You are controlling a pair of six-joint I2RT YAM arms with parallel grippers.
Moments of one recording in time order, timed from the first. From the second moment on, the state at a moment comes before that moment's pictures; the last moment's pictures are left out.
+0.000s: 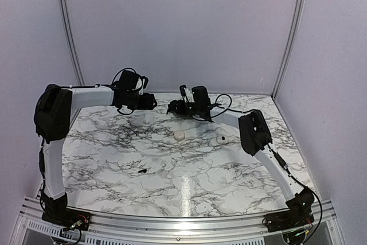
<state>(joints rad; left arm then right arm) -0.44 2.10 1.59 -0.20 0.11 -0.27 0.53 2.89 2.45 0.03 -0.43 0.48</state>
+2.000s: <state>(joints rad) -0.50 2.48 2.04 -0.55 0.07 0.04 0.45 2.03 1.36 0.42 -0.69 0.50</state>
